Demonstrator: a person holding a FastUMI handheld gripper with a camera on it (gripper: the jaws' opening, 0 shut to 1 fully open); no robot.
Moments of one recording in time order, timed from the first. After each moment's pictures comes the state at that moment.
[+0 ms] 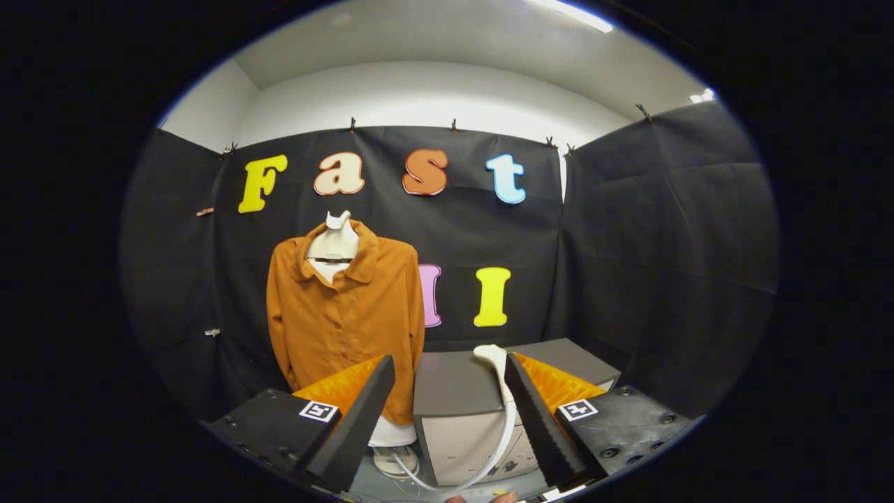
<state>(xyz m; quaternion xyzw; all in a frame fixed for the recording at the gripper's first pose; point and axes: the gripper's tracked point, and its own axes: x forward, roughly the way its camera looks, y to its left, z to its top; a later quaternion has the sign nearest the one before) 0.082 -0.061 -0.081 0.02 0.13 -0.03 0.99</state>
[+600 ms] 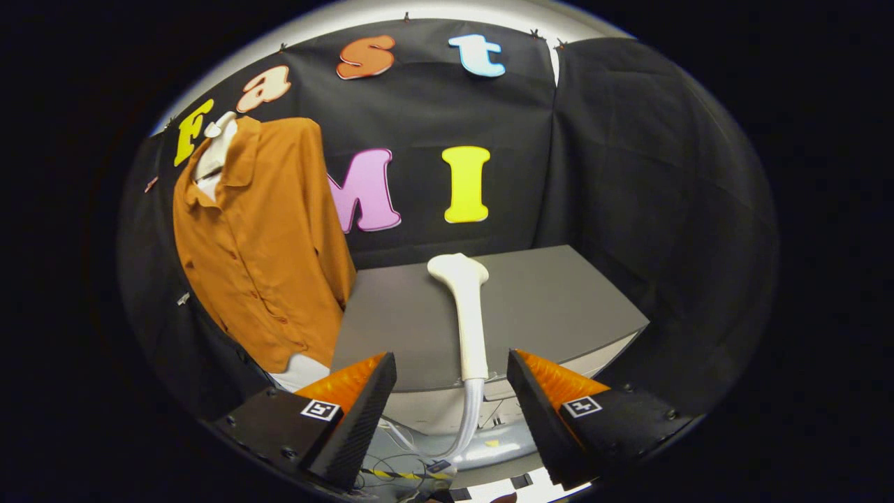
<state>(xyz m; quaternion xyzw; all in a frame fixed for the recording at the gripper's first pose) 0.211 -0.166 -0.268 0.05 0.36 -0.06 0.93</state>
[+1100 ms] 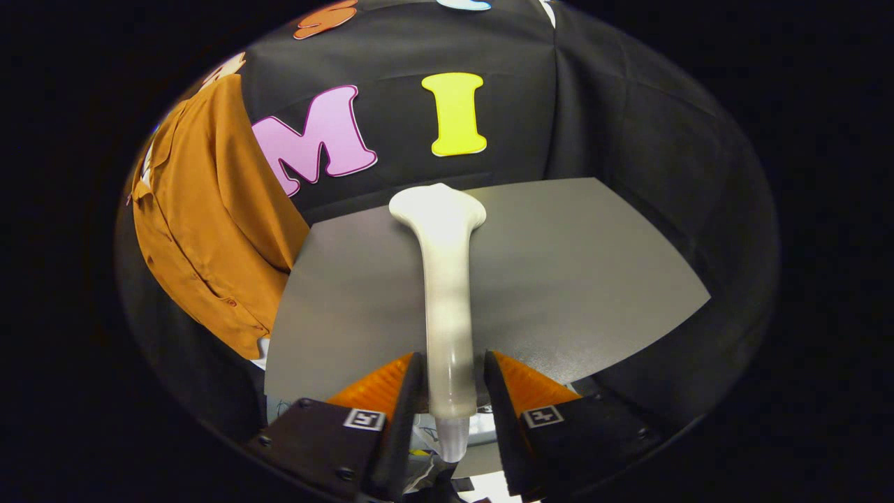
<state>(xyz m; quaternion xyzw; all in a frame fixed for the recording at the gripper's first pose) 0.251 -0.180 -0.373 0.08 0.46 -0.04 0.88</state>
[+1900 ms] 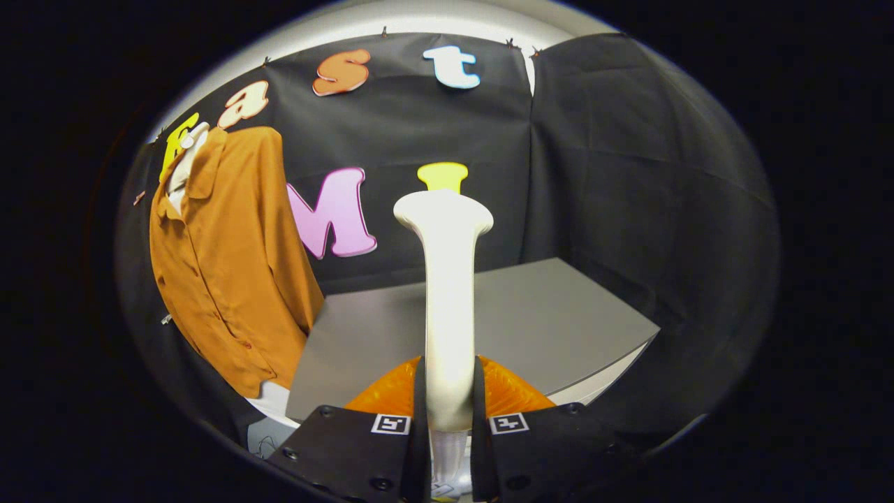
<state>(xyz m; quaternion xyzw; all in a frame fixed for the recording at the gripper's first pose) 0.224 -0.177 -0.245 0.05 0.22 -0.10 0.97</state>
